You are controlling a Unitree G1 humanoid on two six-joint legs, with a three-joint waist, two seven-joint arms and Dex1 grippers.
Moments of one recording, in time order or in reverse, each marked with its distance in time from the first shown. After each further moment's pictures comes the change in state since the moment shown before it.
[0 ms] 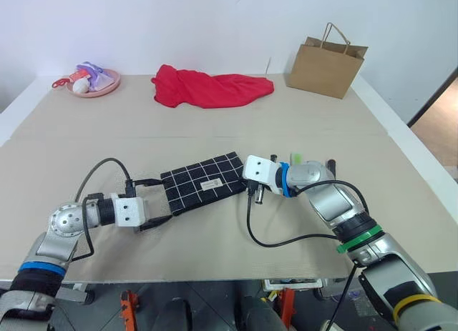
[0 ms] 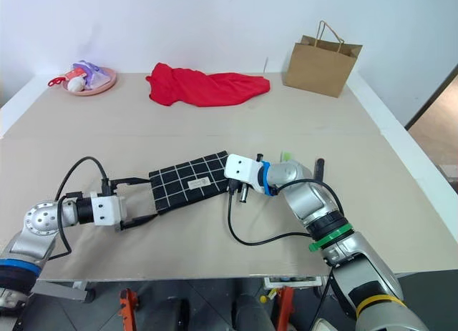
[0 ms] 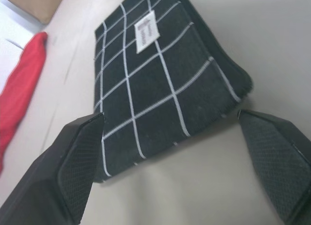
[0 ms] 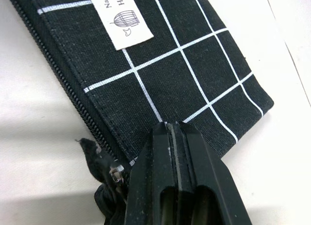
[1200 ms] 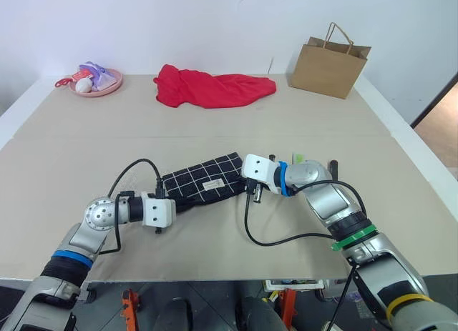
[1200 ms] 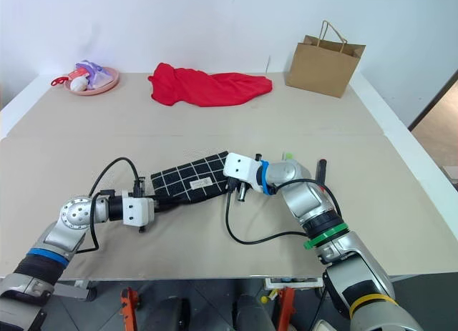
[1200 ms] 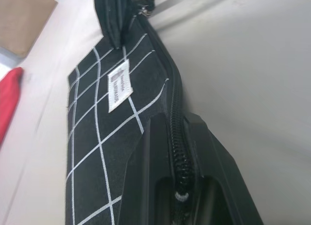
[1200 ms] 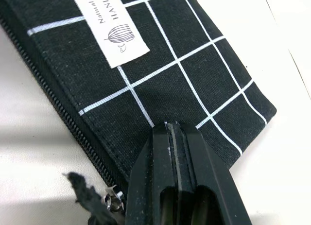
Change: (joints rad) left arm -0.061 -0.071 -0.155 -0.072 0.011 0.098 -0.021; right arm -0.005 0.053 -0.051 0.047 -0.017 -0.015 0.022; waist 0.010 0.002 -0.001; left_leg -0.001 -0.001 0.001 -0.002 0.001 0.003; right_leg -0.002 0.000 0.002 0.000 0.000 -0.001
